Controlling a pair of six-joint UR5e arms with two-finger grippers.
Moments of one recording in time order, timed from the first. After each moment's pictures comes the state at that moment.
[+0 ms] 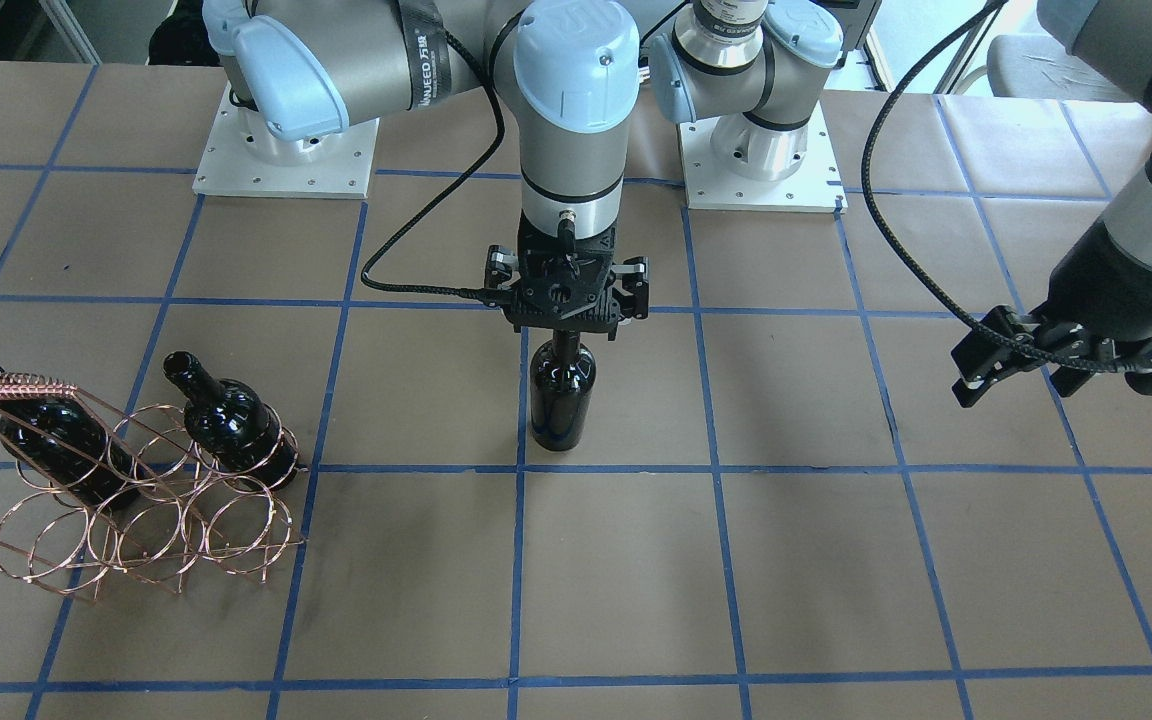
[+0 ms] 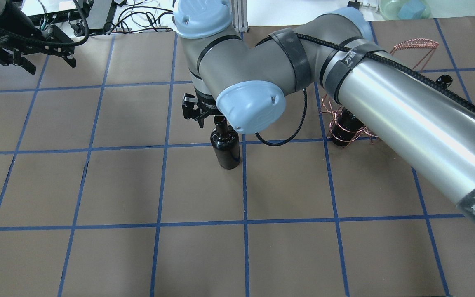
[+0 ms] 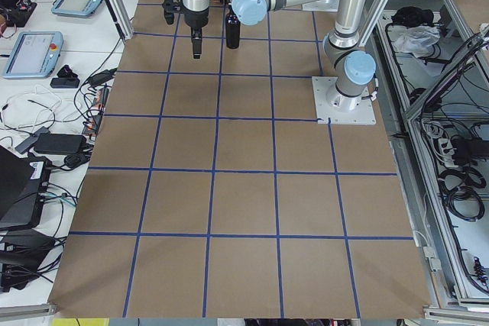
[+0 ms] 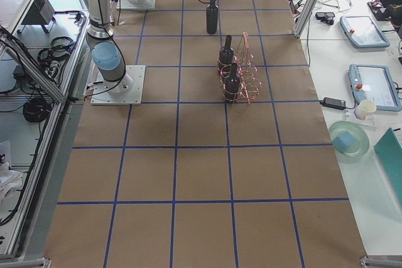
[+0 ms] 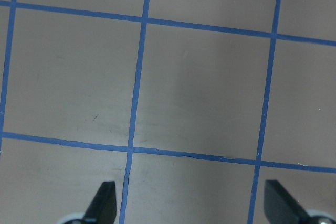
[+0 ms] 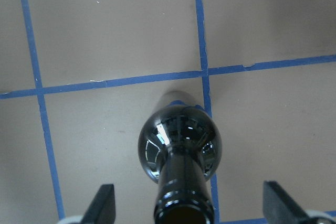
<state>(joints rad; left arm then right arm) -1.28 -1.73 -1.48 -1.39 1.53 0.16 2.05 -1.24 1.47 -1.82 -1.56 0.58</state>
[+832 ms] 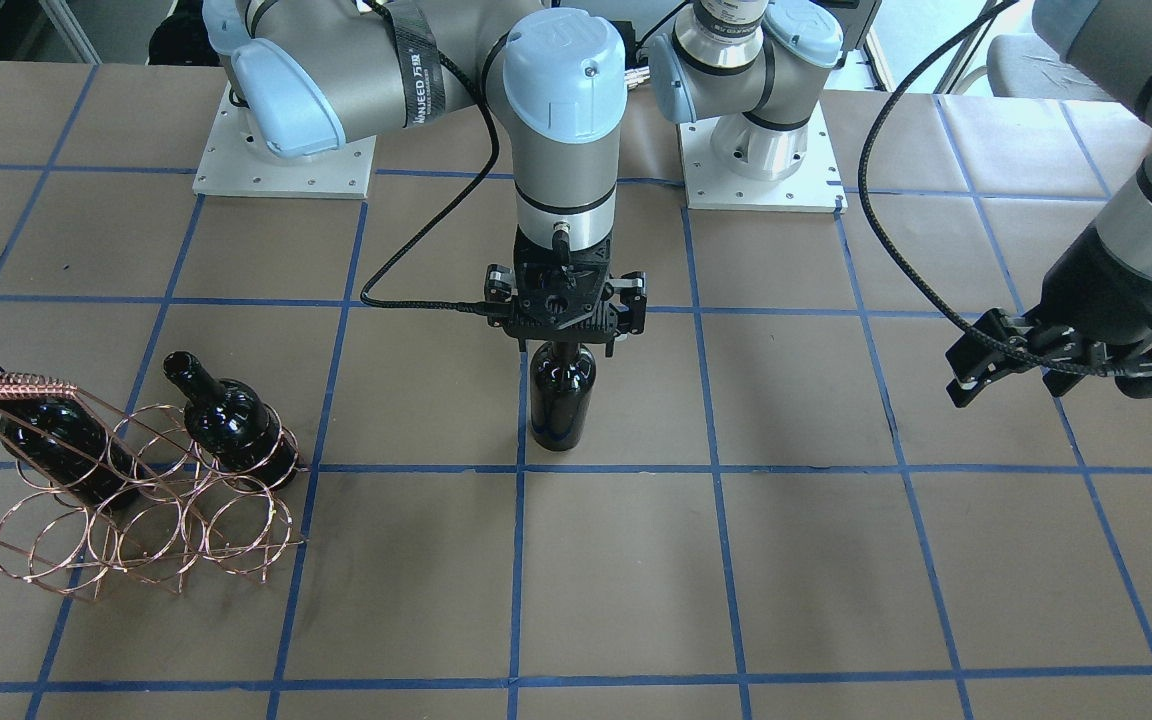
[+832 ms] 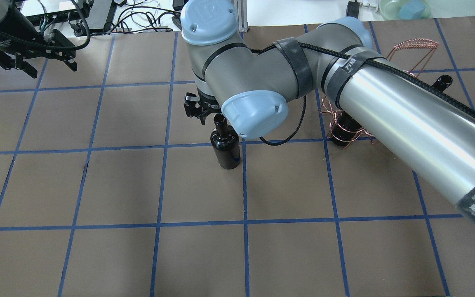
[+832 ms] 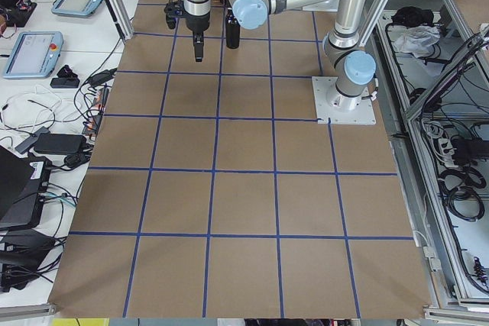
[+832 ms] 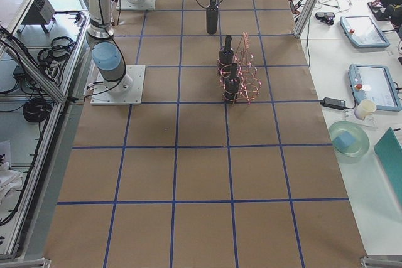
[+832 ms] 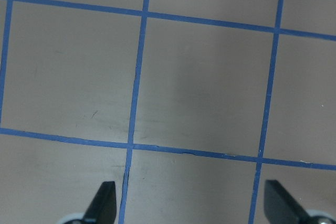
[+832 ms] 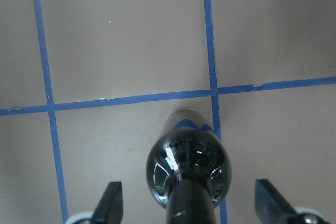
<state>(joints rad) -1.28 -1.73 -1.49 -1.39 1.53 0.16 2.05 -1.24 1.50 -1.92 -1.56 0.57</state>
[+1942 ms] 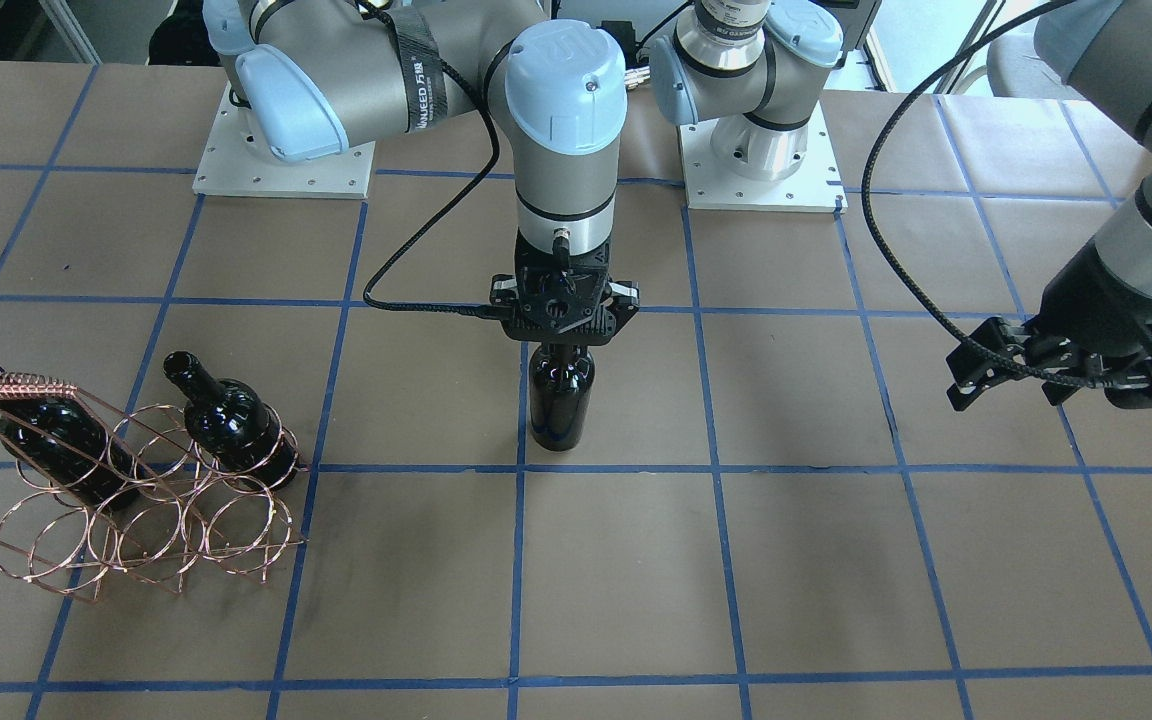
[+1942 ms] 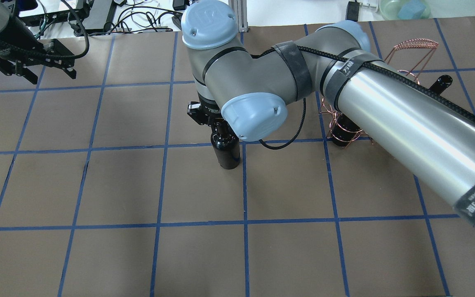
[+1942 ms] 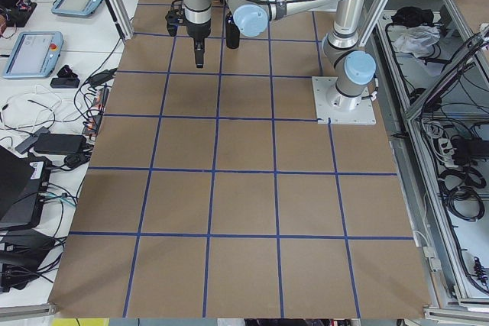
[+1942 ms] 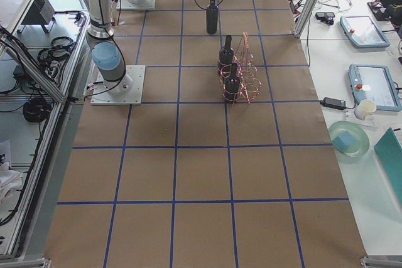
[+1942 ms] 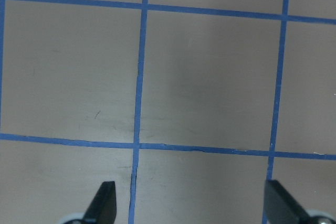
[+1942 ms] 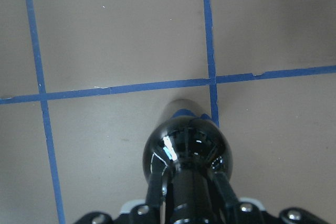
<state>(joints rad) -1.26 -1.74 -1.52 -1.37 1.53 0.23 2.05 -1.24 1.51 -1.89 -1.54 0.56</state>
